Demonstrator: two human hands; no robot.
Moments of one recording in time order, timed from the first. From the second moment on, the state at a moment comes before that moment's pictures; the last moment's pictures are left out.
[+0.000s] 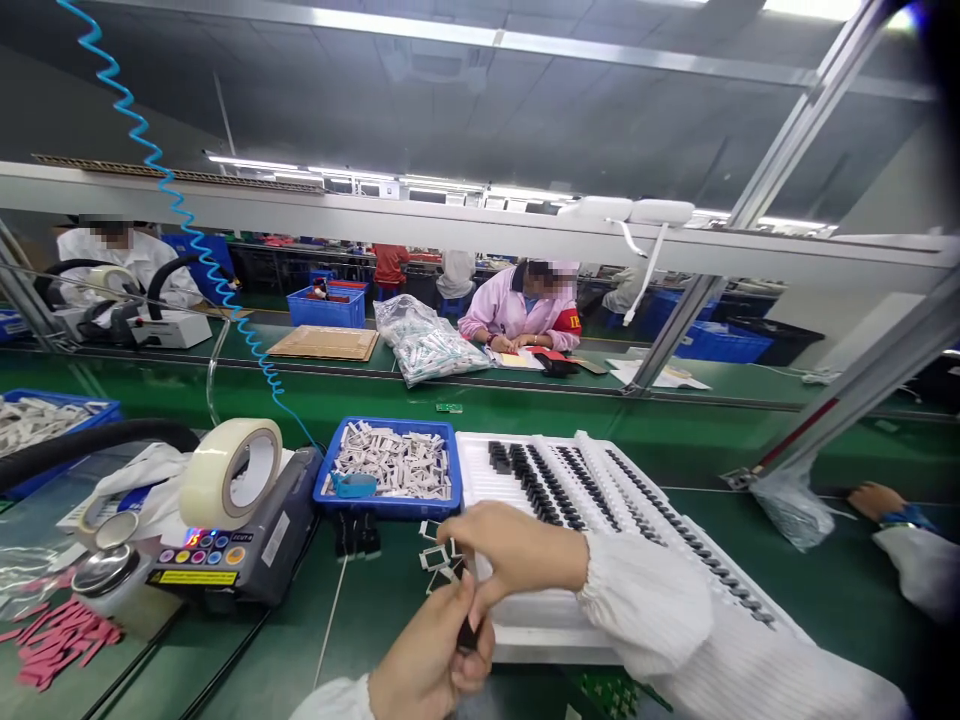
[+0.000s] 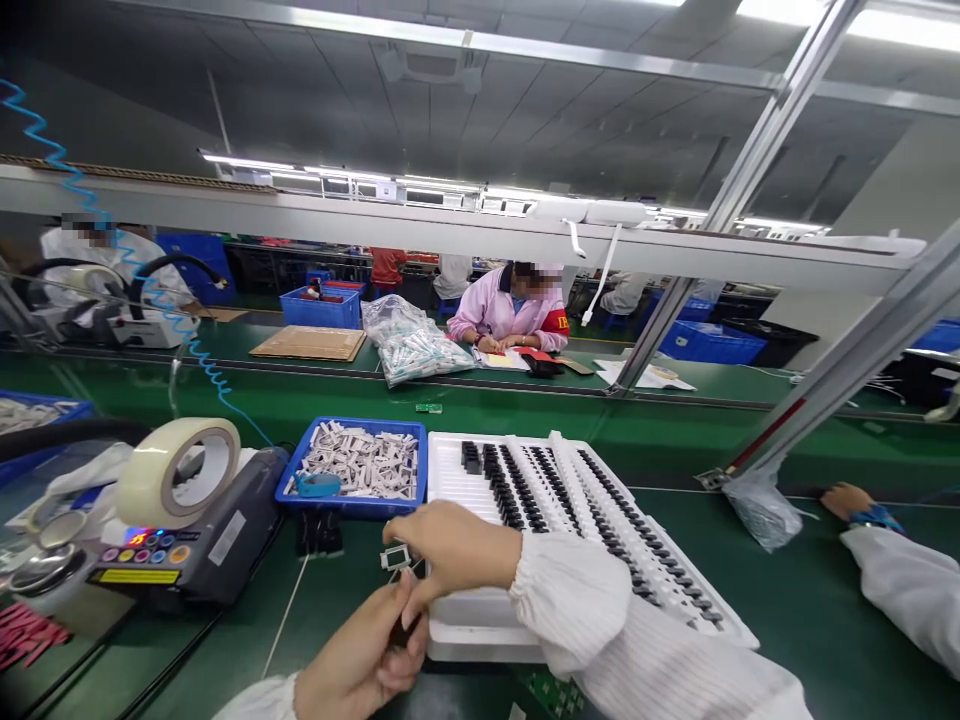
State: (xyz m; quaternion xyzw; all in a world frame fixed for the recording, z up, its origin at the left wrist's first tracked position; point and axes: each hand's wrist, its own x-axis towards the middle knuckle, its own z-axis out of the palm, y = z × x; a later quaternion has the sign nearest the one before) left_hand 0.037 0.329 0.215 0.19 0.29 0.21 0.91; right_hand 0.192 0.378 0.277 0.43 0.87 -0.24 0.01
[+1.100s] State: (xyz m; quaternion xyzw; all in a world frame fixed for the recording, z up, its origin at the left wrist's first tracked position) left_hand 0.021 0.353 0.213 -0.04 0.37 0.31 0.87; right_hand 0.214 0.407 0.292 0.52 0.79 -0.32 0.00
